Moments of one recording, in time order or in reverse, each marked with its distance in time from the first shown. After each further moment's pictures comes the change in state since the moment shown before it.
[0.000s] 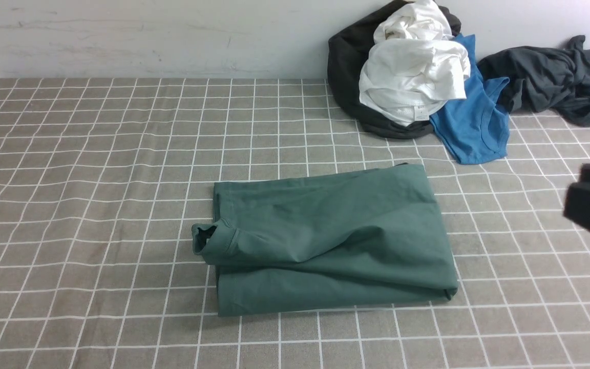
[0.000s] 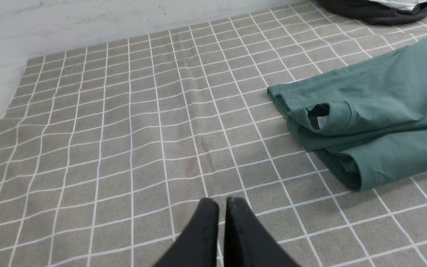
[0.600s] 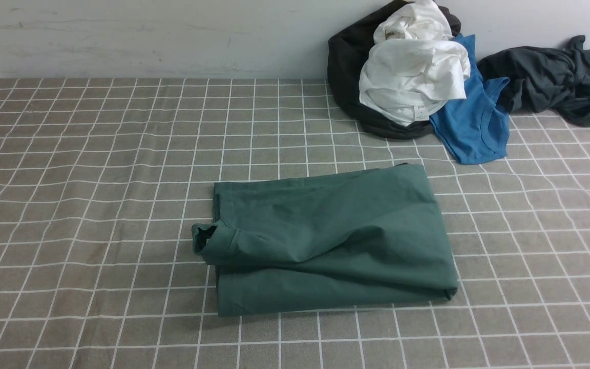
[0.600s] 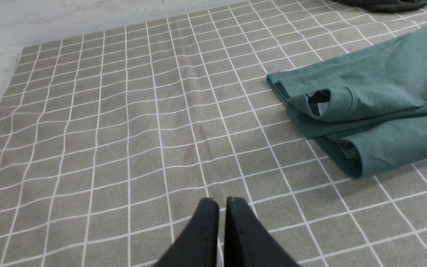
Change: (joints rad) right arm 0.000 -0.152 0.073 -0.020 0.007 0.000; left arm 0.000 -0.001 0.020 0.000 0.007 -0.001
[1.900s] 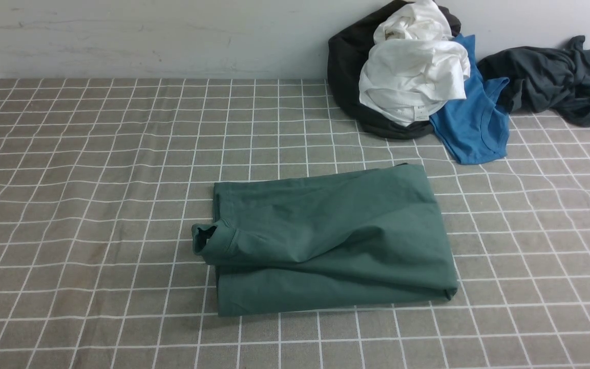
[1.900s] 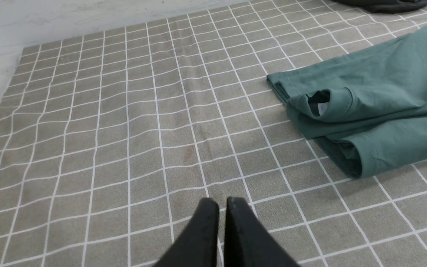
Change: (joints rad) right arm -0.796 -0.417 0.709 -0.090 -0.162 0.341; left arm 0.000 0.000 0.000 0.000 0.001 0.000
